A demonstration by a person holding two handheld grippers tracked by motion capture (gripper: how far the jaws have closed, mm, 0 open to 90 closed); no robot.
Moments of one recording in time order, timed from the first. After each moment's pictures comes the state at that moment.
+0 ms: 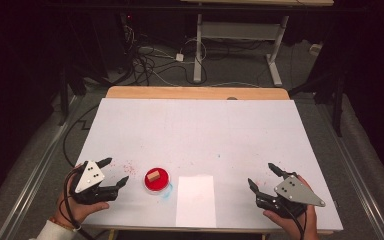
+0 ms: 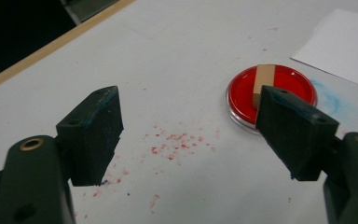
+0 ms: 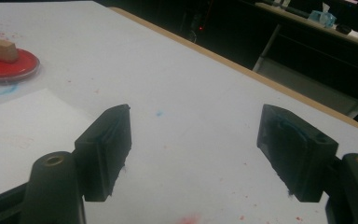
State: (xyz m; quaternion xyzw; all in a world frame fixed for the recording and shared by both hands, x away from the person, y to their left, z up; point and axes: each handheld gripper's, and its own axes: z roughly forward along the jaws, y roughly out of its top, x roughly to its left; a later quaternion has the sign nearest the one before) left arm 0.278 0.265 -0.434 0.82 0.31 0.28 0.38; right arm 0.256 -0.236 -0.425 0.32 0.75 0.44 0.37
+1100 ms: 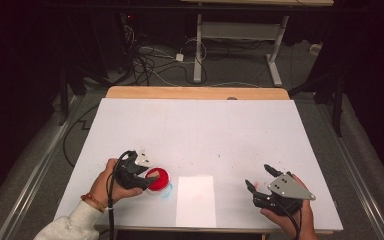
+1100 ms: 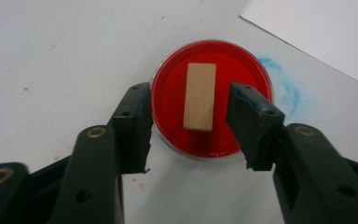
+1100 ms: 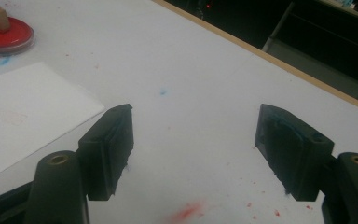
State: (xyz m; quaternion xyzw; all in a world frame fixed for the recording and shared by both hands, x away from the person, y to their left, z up) left arm 0.340 0.175 -0.436 0.93 0.28 0.11 0.22; right arm 0.265 -0.232 -0.434 0.32 0.78 0.41 0.35
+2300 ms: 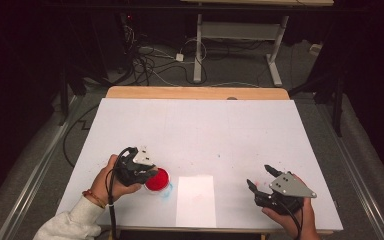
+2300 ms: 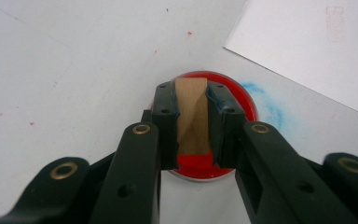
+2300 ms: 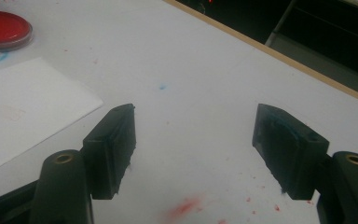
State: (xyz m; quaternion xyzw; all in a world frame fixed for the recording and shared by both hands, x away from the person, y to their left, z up) left arm 0.338 0.176 -0.420 0.93 0.24 0.12 0.25; right arm 0.268 -0.237 -0.435 0.33 0.78 0.41 0.34
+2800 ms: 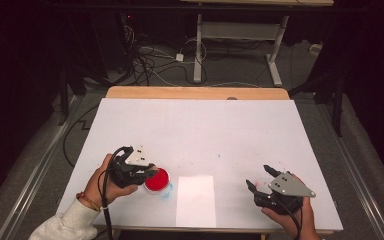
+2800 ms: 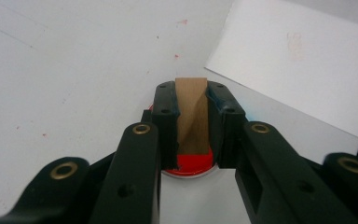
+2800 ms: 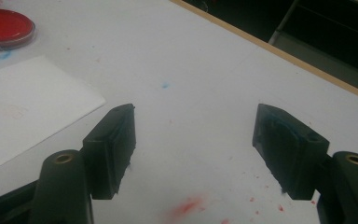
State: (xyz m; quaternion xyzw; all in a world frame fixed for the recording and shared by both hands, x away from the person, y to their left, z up) left arm 0.321 0.179 -0.393 0.92 0.22 0.13 0.28; right arm 0.269 -0.235 -0.435 0.33 0.78 0.41 0.34
